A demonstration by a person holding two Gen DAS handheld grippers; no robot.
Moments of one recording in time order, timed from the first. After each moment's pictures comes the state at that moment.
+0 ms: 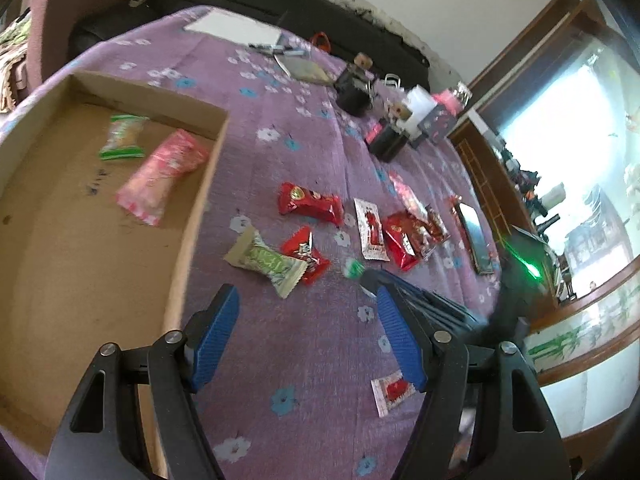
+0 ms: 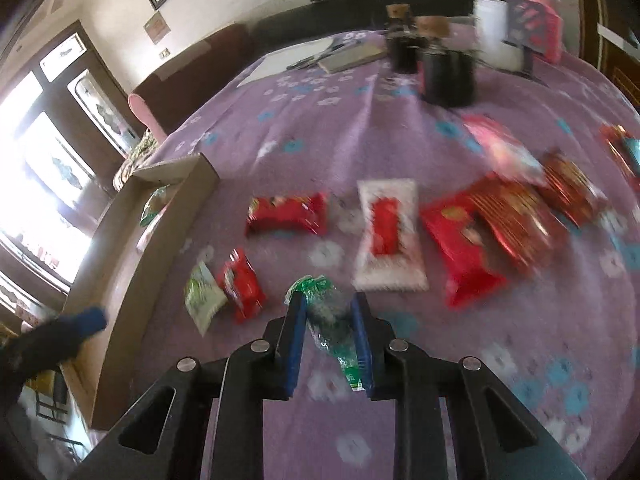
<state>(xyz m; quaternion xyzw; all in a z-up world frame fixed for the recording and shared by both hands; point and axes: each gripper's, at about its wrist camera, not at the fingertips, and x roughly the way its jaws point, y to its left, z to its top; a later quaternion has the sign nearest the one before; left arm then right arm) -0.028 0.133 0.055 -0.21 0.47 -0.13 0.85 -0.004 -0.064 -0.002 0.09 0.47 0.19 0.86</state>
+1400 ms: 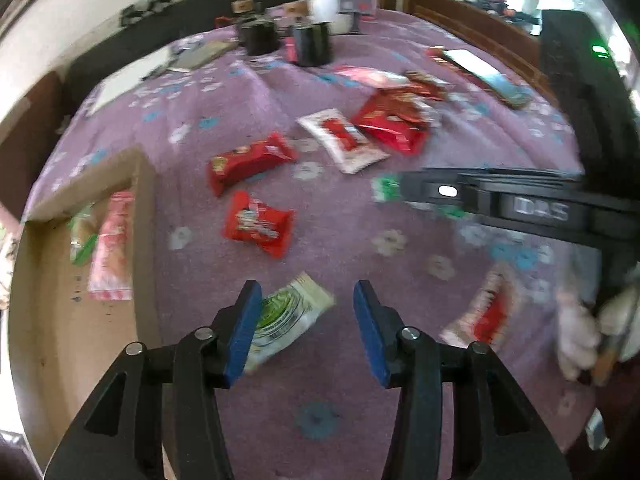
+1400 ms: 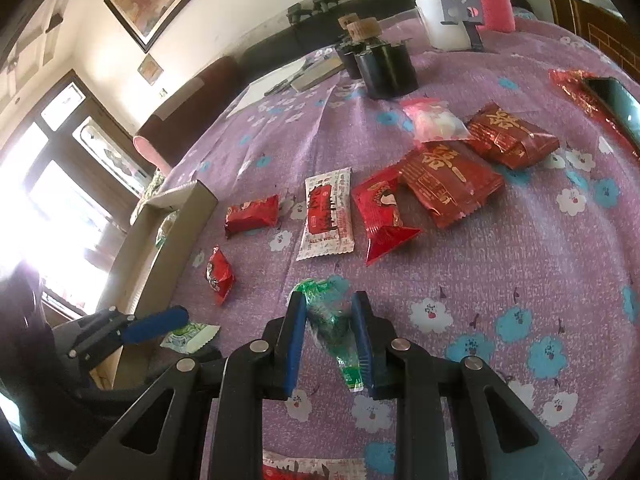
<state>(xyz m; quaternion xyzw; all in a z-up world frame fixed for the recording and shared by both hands) -0.038 0.049 0.022 0.12 0.48 -0.19 0.85 -0.018 -0.109 -0.007 0.16 0.45 0.19 0.86</state>
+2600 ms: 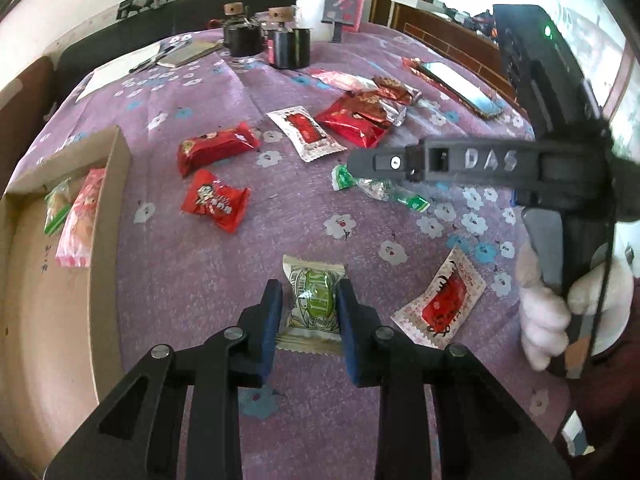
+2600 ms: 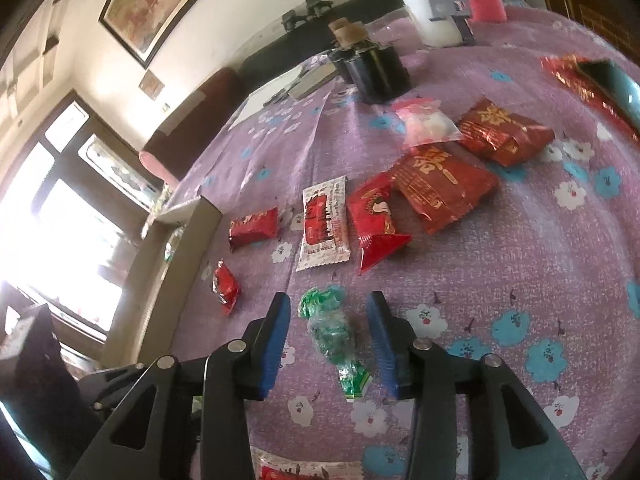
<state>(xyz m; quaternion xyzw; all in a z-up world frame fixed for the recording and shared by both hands) -0.060 0.044 0.018 0.07 0.47 -0.20 0.86 -0.017 -0.113 -0.006 0.17 0.44 0.19 0.86</state>
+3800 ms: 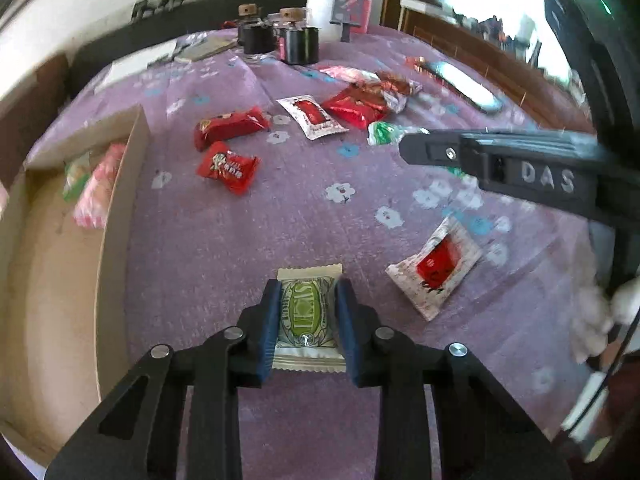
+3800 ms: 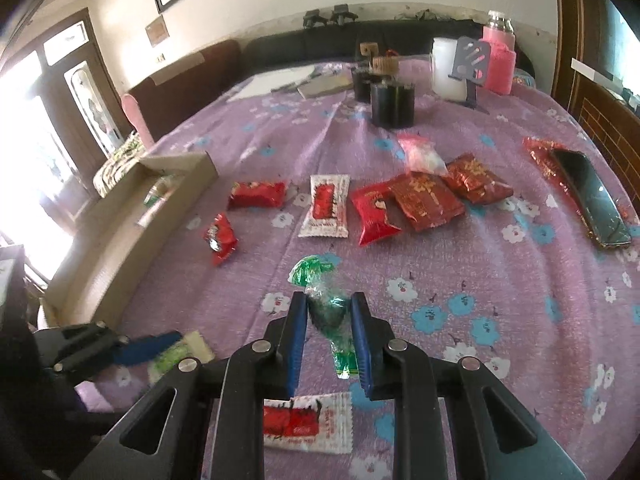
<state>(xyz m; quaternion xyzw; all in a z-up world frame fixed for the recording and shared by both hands) -0.088 0.055 0.015 0.05 0.46 -0.18 0.87 -0.069 -0.089 0.033 0.03 0.42 0.15 0.89</state>
